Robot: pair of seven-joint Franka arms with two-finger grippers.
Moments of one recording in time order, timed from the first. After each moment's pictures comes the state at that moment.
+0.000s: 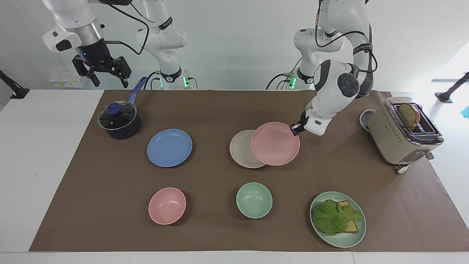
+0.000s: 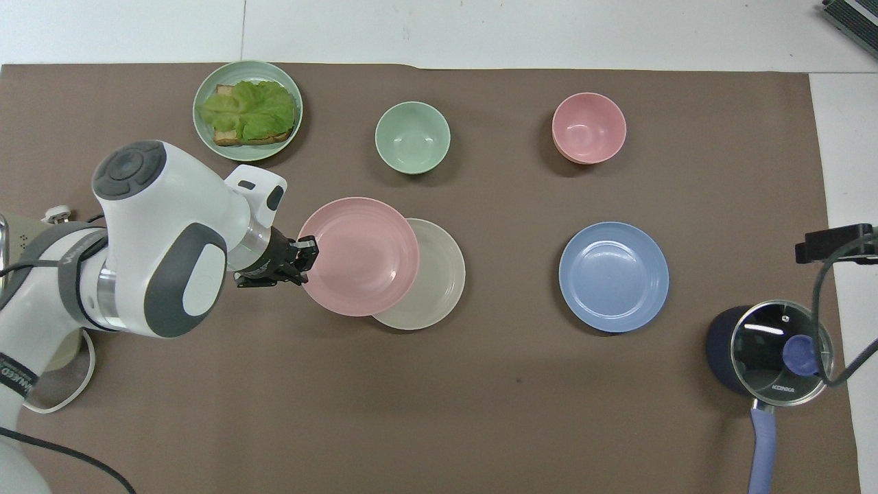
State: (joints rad) left arm -0.24 0.13 -0.14 -1.94 -0.24 1.95 -0.59; right arm 0.07 -0.12 -0.12 -1.63 -0.03 1.53 0.01
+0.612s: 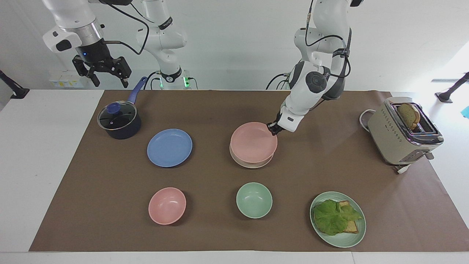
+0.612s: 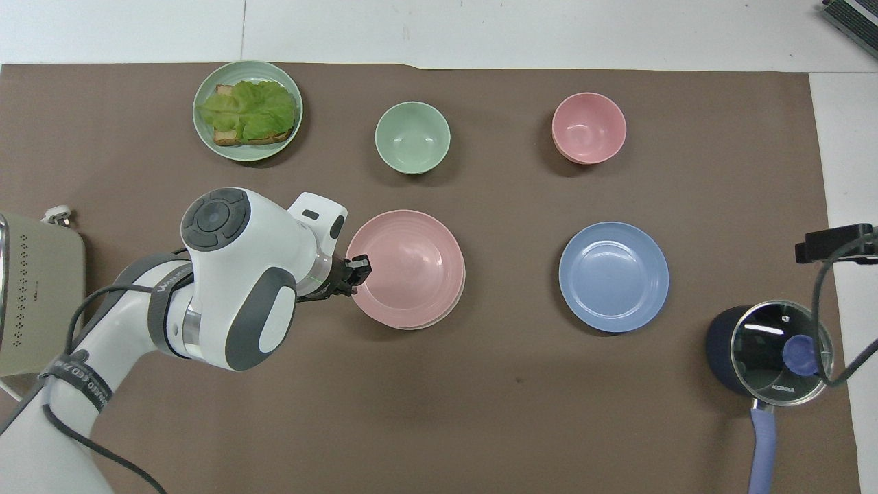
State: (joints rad) left arm -0.34 0.14 -0.14 -2.04 -0.27 2.15 -0.62; right arm 0.07 -0.12 -0.12 -1.63 -0.03 1.53 0.01
